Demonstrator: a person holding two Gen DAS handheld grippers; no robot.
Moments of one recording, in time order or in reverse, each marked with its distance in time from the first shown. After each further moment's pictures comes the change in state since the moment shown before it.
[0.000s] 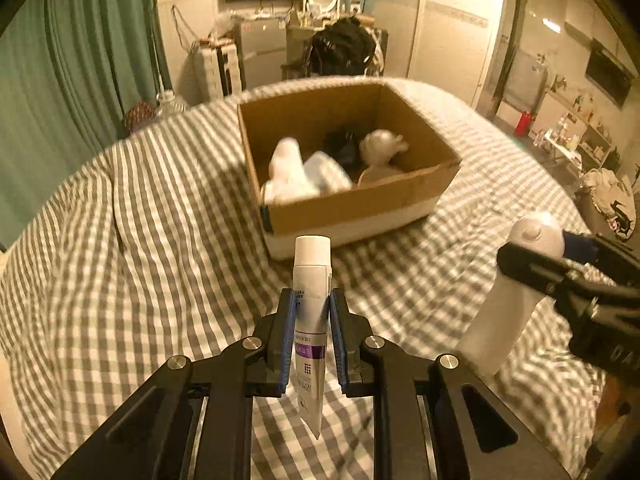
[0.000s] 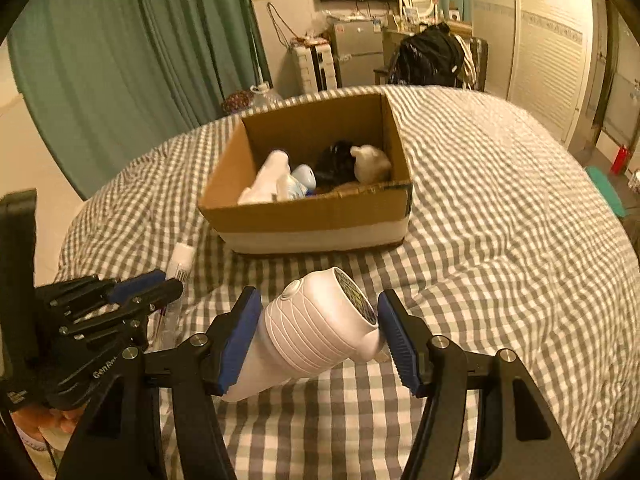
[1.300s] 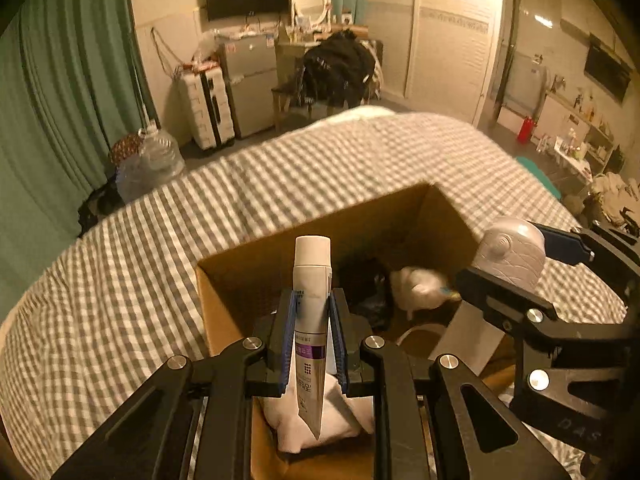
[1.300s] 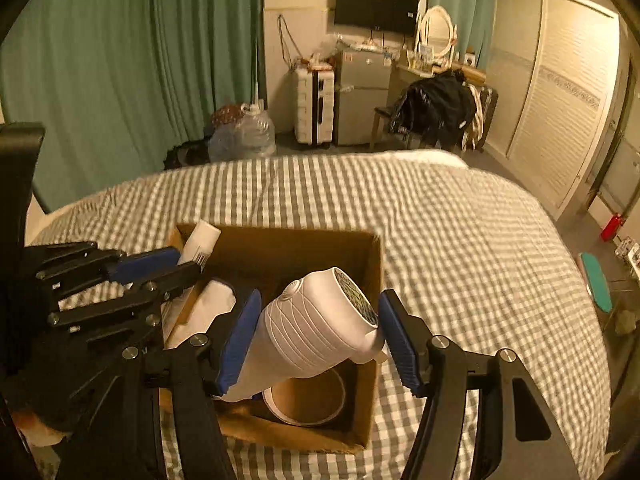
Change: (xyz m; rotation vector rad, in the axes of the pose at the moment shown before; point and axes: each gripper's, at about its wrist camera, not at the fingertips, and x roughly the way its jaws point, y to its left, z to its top) left arm 0.127 0.010 0.170 0.051 -0.024 0.011; right arm 0.113 -0.018 0.175 -0.144 -0.046 -0.087
